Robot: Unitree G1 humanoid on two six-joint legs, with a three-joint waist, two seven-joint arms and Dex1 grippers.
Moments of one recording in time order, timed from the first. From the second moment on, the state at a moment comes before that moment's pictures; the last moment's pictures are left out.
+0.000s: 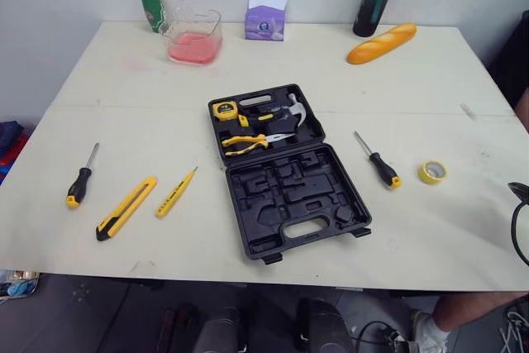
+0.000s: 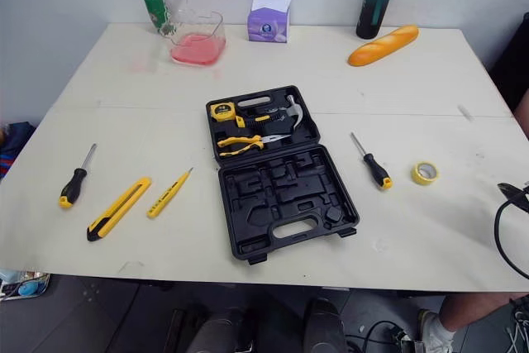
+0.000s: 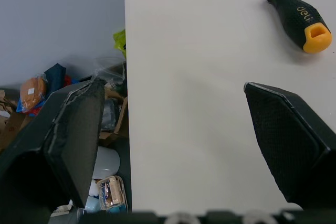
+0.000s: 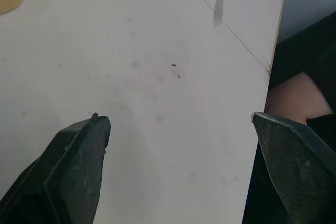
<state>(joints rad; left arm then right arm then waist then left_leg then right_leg) 0.18 1.07 0.85 0.68 -0.33 -0.16 -0.85 -0.49 -1.18 -0.24 1.18 0.08 -0.48 0.91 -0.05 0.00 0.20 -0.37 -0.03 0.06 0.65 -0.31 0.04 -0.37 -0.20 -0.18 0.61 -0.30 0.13</state>
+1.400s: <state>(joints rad) -0.07 0.85 0.42 -0.31 -0.52 0.55 -0.65 -0.71 -0.85 -0.04 0.53 0.20 0.10 1.08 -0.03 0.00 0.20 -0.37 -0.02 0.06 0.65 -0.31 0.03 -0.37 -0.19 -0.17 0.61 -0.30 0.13</state>
